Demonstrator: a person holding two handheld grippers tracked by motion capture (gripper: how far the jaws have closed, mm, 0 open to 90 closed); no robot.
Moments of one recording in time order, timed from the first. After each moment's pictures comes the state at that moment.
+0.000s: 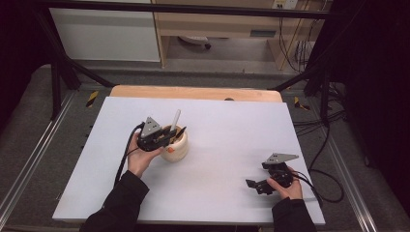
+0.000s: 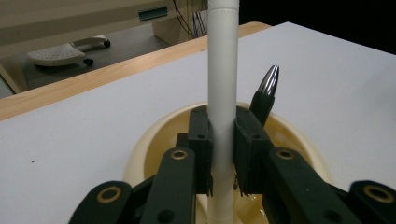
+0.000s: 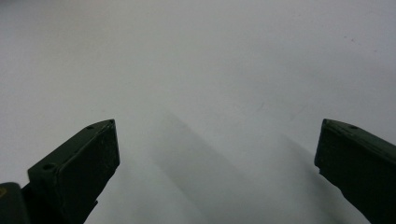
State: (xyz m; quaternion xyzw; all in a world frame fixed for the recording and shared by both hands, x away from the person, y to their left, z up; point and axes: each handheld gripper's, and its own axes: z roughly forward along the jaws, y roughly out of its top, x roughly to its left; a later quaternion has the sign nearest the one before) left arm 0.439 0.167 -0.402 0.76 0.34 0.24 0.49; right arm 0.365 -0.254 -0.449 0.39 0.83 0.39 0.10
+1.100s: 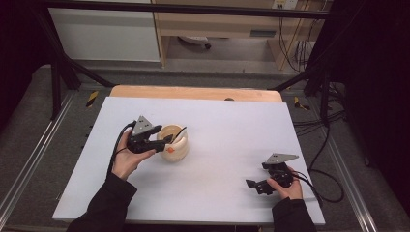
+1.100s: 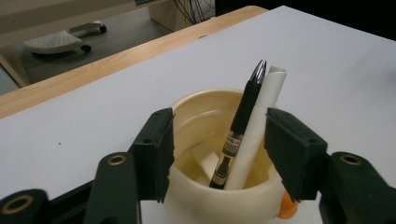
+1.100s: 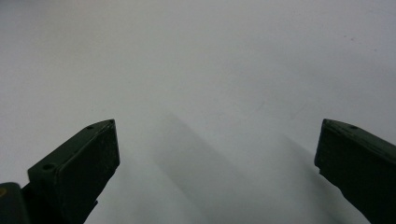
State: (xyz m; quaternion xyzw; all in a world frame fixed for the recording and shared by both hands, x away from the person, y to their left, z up) left arm 0.420 0.188 -0.371 0.79 0.35 0.21 0.47; right arm 0.365 -0.254 -0.449 0.39 0.83 0.39 0.10
